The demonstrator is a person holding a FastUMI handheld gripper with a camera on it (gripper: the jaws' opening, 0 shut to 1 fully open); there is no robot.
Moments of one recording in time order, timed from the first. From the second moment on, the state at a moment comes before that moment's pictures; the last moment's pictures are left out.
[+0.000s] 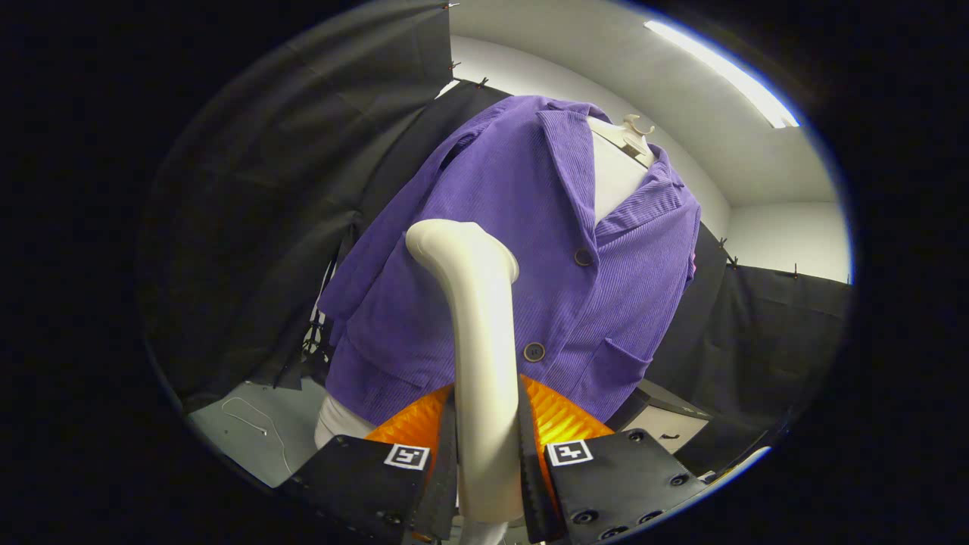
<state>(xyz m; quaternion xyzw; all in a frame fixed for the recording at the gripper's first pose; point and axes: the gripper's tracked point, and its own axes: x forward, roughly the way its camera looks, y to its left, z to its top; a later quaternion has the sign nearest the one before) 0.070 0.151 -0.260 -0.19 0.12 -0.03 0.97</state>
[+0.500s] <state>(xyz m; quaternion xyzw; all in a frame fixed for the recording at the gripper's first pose) 0.047 0.152 -0.275 -0.19 0.14 -0.01 0.97</state>
